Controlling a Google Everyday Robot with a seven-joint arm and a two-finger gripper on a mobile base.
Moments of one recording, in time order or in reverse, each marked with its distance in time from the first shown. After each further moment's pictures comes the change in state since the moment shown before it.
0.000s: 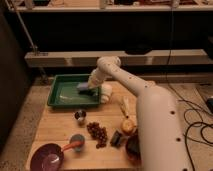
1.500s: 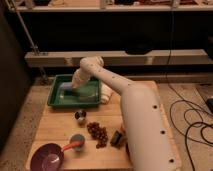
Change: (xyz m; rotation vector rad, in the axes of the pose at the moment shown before) arm -0.090 -0.008 0.024 0.029 -0.093 -0.054
